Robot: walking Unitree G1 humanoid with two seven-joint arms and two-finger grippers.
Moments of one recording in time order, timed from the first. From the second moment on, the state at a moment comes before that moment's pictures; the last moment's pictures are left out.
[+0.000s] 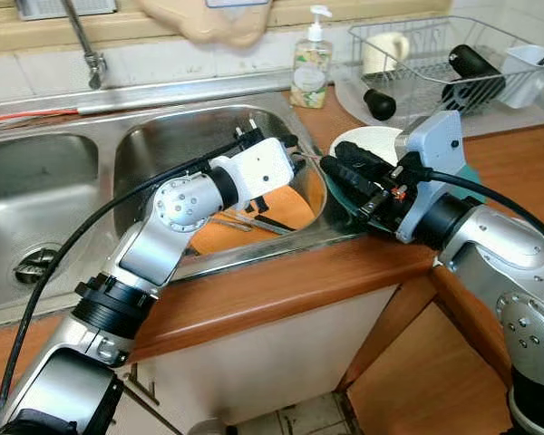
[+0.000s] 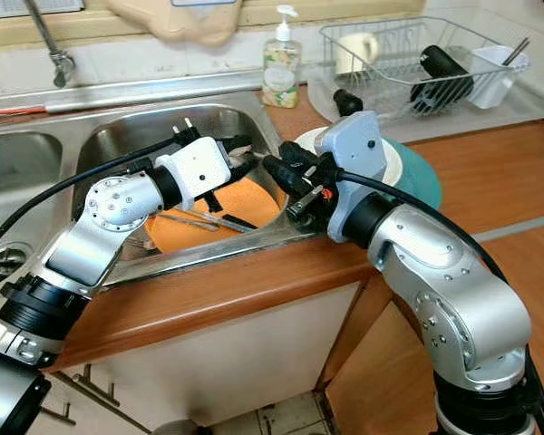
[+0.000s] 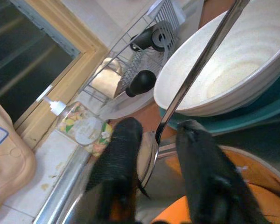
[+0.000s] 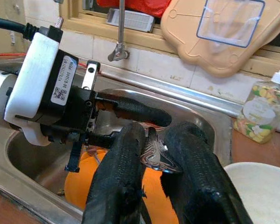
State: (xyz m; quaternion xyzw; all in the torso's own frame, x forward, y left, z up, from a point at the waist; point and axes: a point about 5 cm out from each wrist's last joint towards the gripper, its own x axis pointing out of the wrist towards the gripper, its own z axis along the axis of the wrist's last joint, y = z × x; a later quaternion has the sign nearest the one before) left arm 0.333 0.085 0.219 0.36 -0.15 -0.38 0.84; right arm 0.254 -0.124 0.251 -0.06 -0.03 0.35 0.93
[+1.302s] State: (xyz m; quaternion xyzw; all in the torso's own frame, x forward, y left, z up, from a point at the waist) left arm 0.355 0.120 0.196 0.44 -0.07 -0.33 0.83; right arm 0.256 -0.122 0.245 -0.10 -0.01 0.34 0.94
